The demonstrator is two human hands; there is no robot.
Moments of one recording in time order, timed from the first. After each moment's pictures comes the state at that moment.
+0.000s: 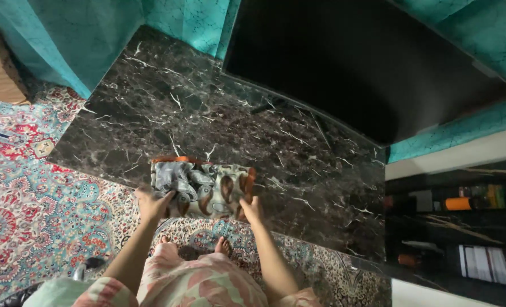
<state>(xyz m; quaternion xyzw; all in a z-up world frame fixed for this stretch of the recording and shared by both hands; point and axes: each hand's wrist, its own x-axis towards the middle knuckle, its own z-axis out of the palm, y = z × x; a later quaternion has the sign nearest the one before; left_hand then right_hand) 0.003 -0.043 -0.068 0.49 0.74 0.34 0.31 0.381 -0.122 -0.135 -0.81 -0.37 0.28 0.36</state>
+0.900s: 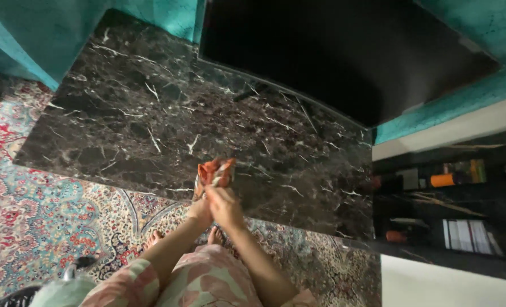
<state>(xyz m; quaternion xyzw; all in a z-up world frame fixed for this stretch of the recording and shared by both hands) 0.172 -0.105 -0.047 0.88 0.39 0.12 0.23 0.280 -0.153 0.089 -0.68 -0.66 0.12 0.32</state>
